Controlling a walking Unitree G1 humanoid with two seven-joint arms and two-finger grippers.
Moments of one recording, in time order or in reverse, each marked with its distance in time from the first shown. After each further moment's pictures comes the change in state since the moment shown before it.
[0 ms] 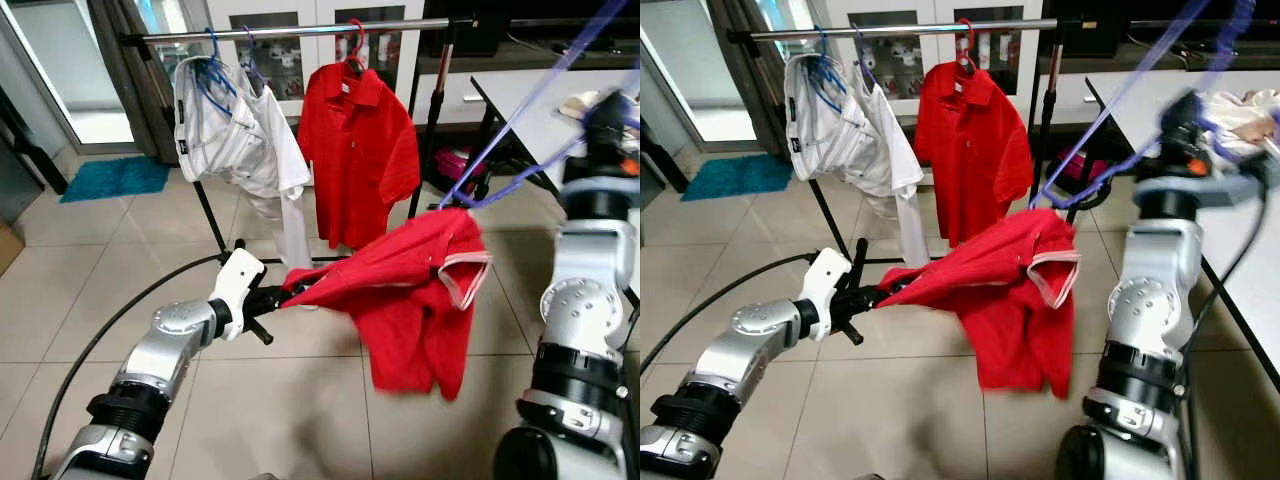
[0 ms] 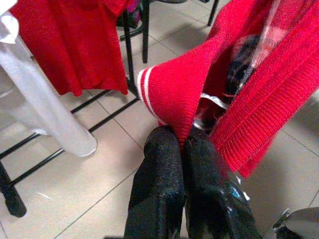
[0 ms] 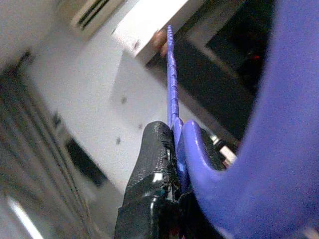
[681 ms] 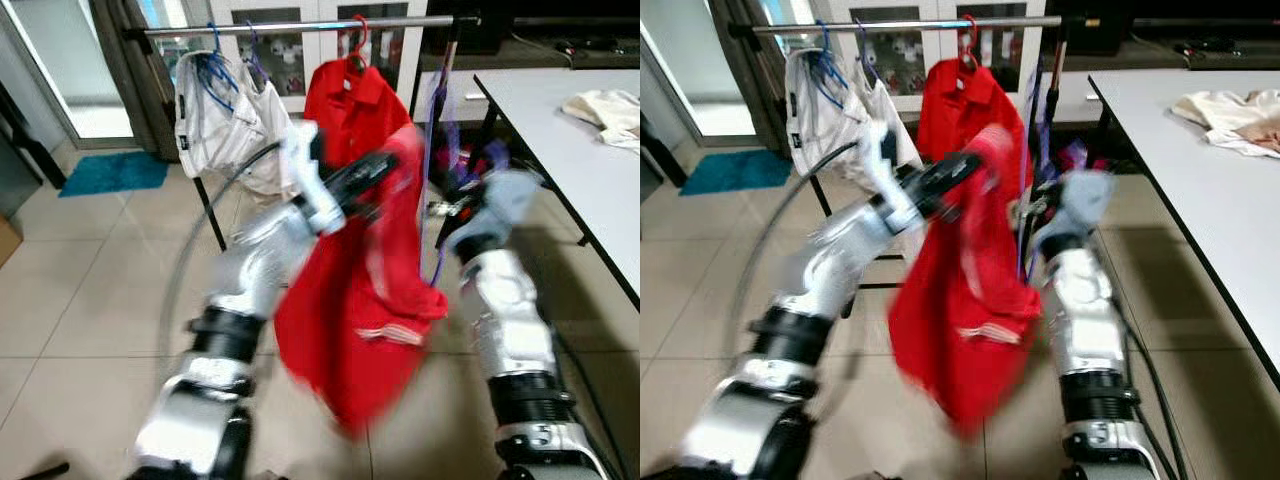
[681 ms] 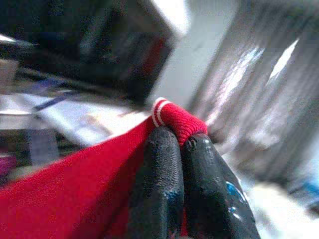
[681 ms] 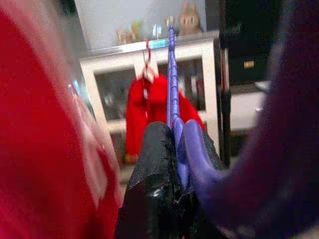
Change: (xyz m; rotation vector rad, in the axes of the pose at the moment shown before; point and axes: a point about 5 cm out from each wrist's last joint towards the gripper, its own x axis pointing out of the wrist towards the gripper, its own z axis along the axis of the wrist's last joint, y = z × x) left arm 0.041 -0.078 0.190 -0.394 -0.752 -0.418; right arm -0.050 0.000 -0.109 -0.592 0.488 0.086
